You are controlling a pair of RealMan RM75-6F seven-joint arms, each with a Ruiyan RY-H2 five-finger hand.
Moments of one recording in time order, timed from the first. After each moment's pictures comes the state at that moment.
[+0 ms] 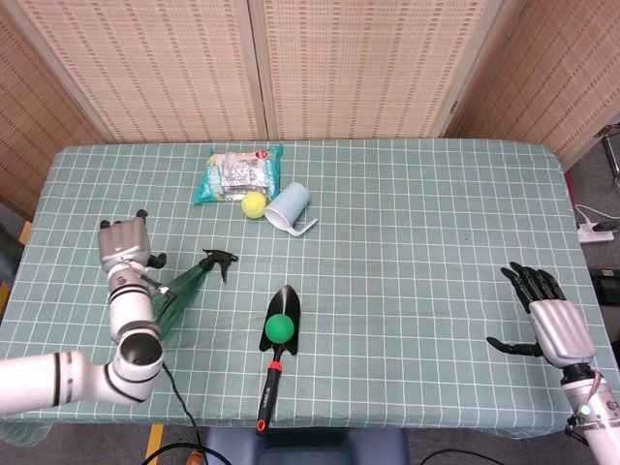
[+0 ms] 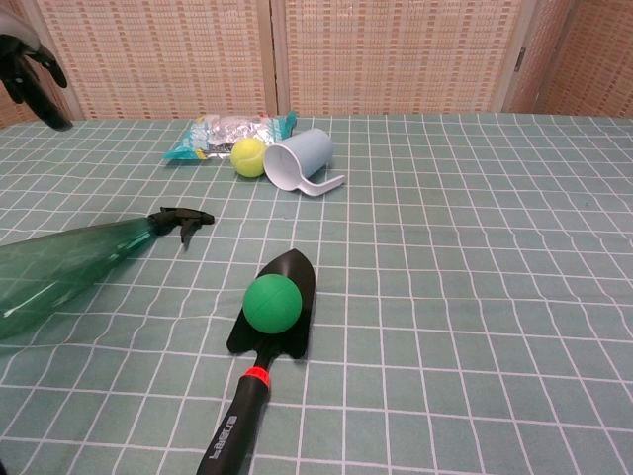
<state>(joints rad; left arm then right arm) -1.13 -1.31 -0.50 -1.77 -0.29 1.52 1.10 0.19 -1.03 0.04 -1.68 -1.45 1.28 0.04</state>
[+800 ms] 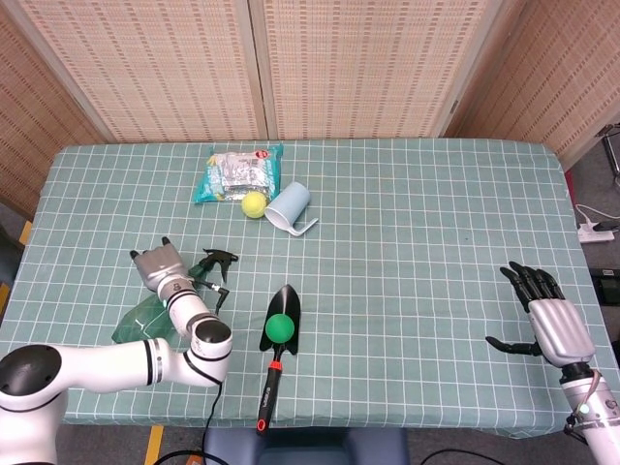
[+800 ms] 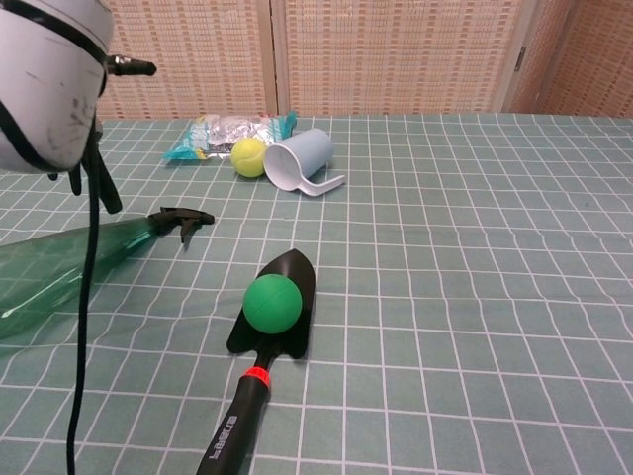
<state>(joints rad) -1.19 -1.66 -0.58 -1.46 -0.34 1.64 1.25 0.19 -1.02 0.04 -1.69 -1.45 1.27 0.04</state>
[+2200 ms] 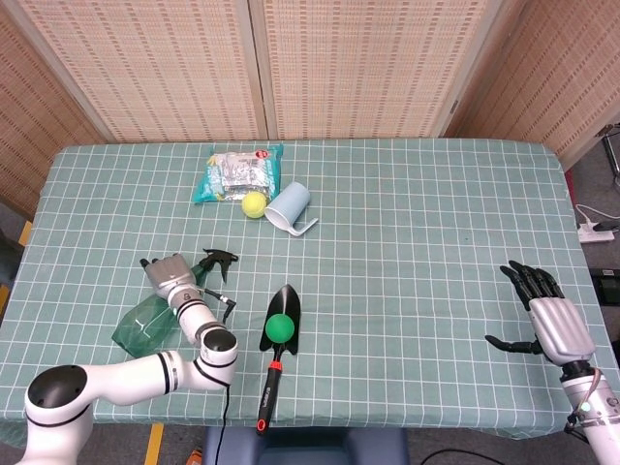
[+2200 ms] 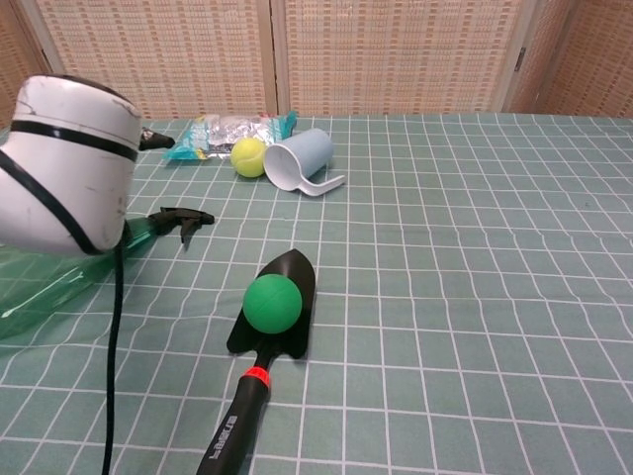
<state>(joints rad) -1.09 -1.84 -0.64 -1.26 -0.16 1.56 1.33 0.20 -1.01 0.04 -1.70 -1.44 1.26 0.08</state>
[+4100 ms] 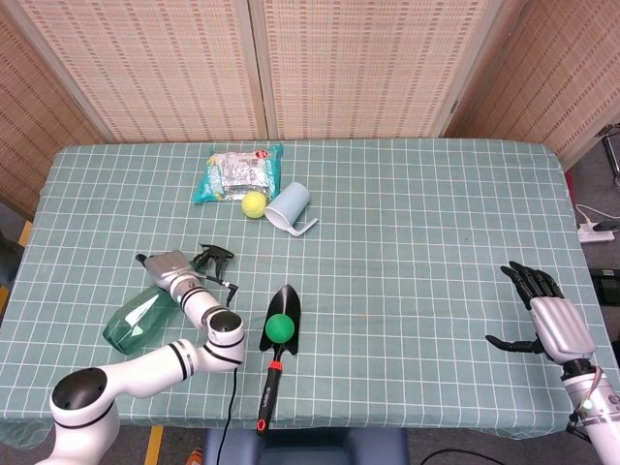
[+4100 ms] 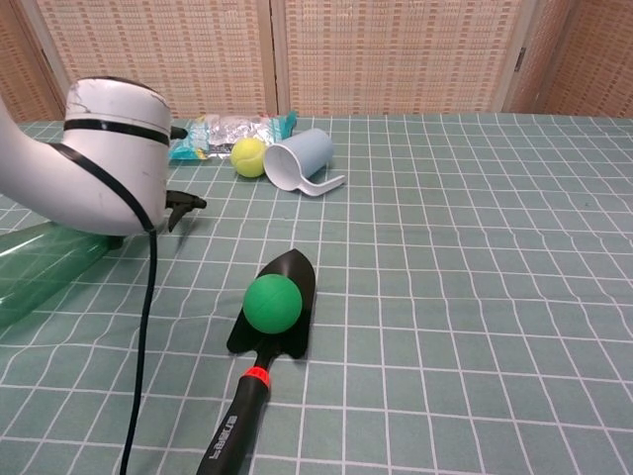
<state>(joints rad) -1.12 -1.92 -0.75 -1.03 -0.10 1.49 1.56 0.21 -0.99 0.04 -1.71 -1.42 1.22 0.12</state>
